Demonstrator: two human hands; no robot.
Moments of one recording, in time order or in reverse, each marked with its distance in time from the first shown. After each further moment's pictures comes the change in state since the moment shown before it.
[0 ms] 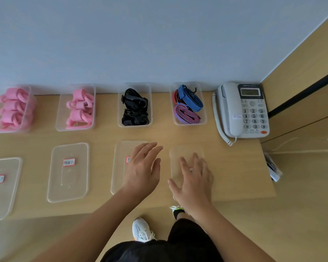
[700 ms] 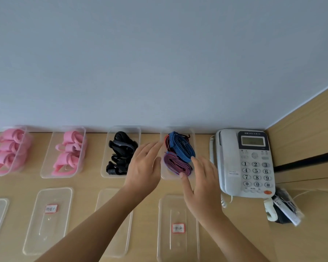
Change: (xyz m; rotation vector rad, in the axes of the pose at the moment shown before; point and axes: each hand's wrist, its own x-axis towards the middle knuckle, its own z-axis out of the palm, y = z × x) left_hand 0.163 0.028 0.031 0.087 0.032 -0.029; right_hand 0.147 0.046 -0.078 0.443 0.421 -0.236
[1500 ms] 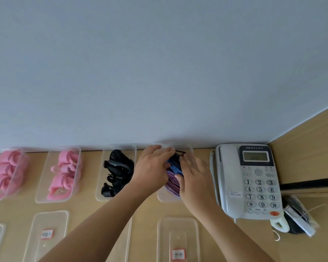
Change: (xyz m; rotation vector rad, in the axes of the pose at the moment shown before) left_hand 0.067 -0.004 0.029 0.170 -0.226 0.070; right_hand 0.067 0.022 0.031 -0.236 -0.134 -0.154
